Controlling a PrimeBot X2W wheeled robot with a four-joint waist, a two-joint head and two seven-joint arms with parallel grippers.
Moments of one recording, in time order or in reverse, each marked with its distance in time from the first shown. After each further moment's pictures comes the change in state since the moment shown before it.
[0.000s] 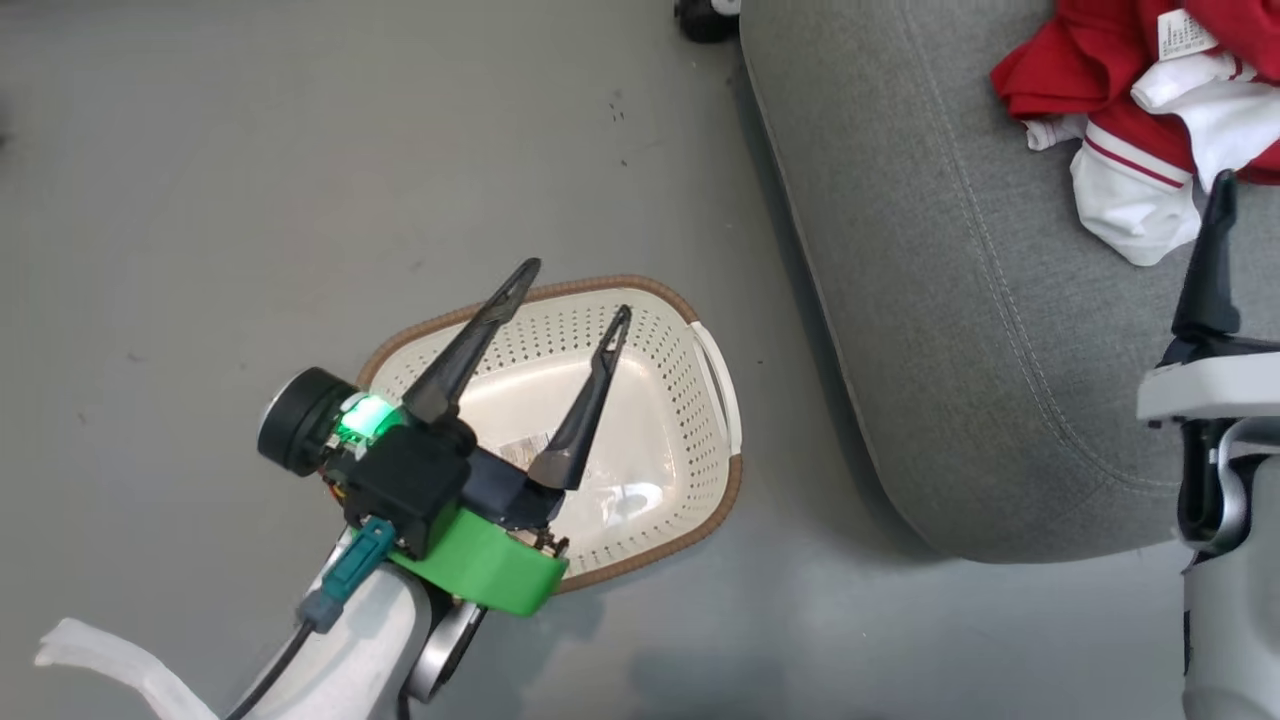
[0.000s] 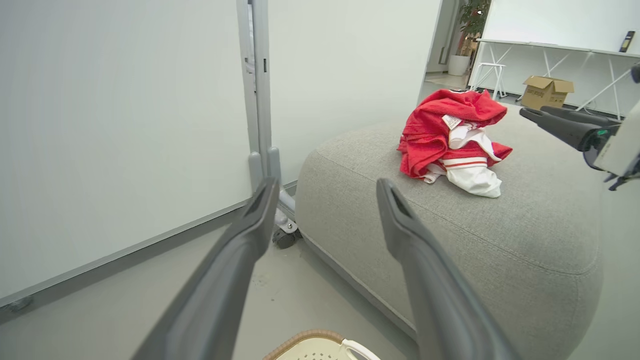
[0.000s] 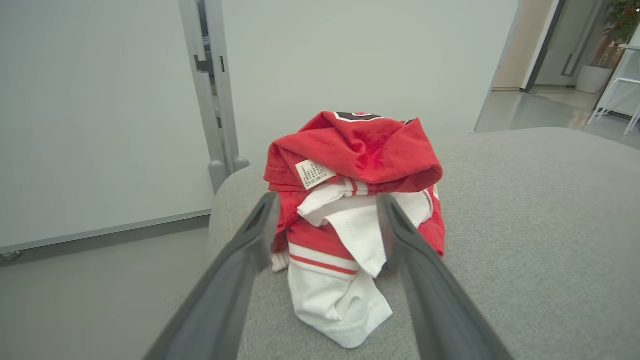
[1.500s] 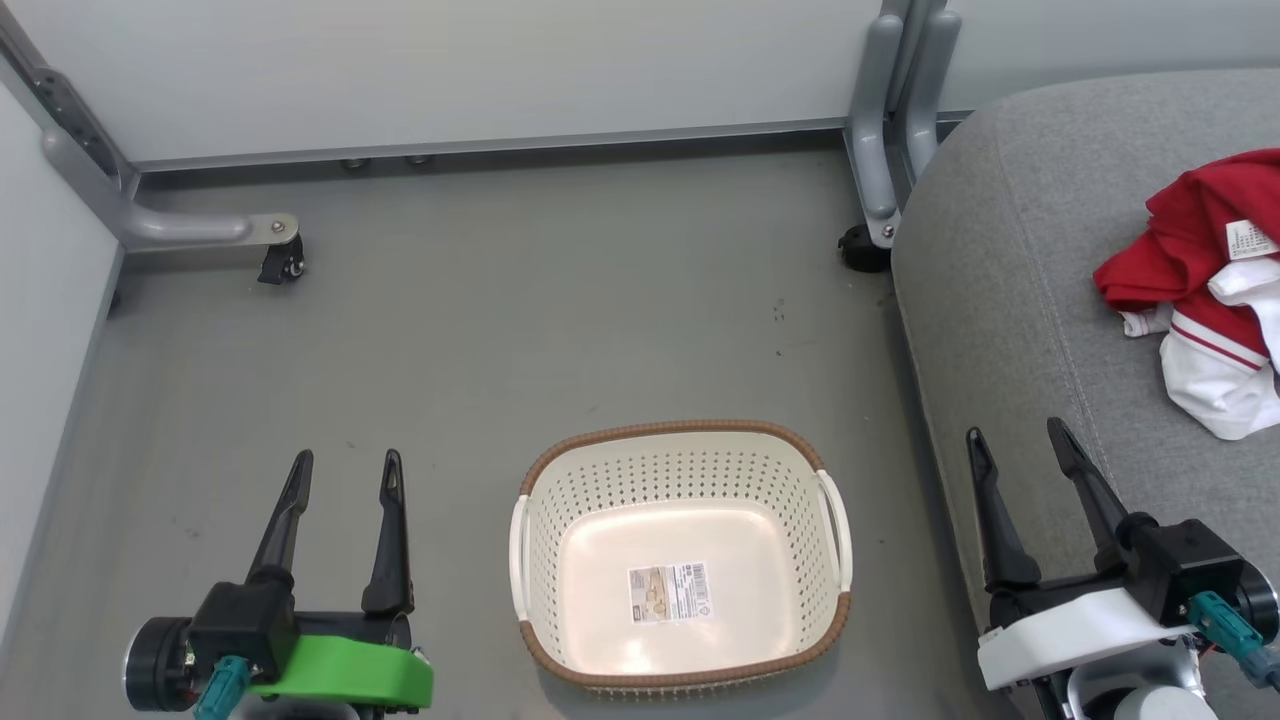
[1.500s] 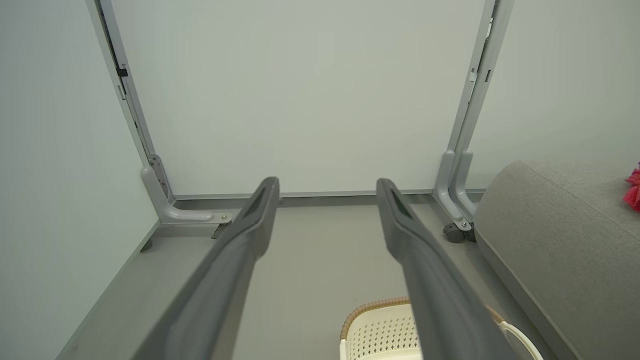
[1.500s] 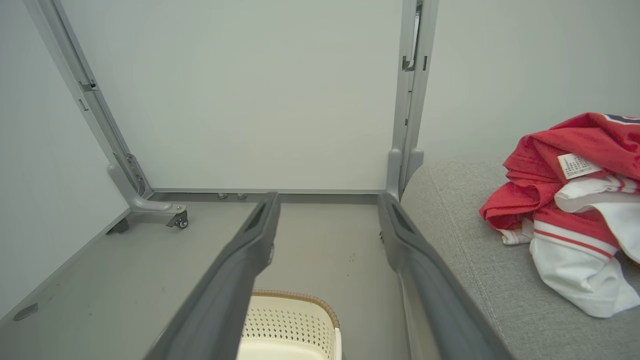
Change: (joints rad) left arm 0.382 -0.143 0.427 0.129 0.055 0.022 -0.065; right arm 0.462 0.058 0.315 -0.313 -0.003 0.000 0.118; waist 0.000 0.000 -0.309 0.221
